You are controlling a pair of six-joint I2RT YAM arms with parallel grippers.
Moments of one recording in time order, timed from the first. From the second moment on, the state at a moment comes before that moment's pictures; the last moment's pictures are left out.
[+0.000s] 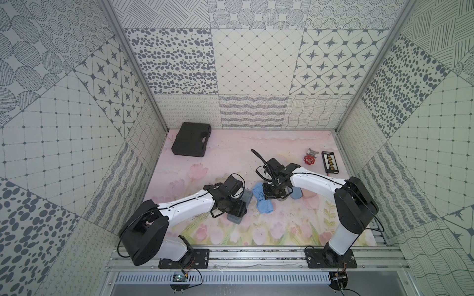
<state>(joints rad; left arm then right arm) -0.82 1.42 0.75 -0.55 0.19 -0.41 0.69 1.73 1.16 -0.77 -0.21 0.51</state>
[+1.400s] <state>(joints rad) -1.06 1.27 0.57 -0.46 0.03 -0.59 0.60 1.64 1.18 -0.83 -0.17 0.48</state>
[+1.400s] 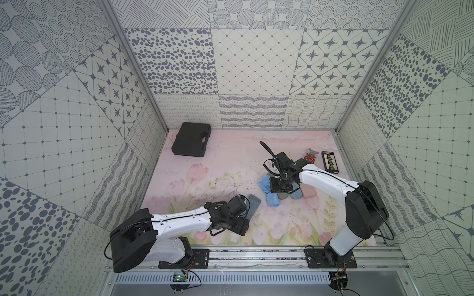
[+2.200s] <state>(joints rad) -1.12 1.26 0.50 -0.32 -0.11 -0.54 0.81 1.72 1.05 -0.62 -0.52 0.69</state>
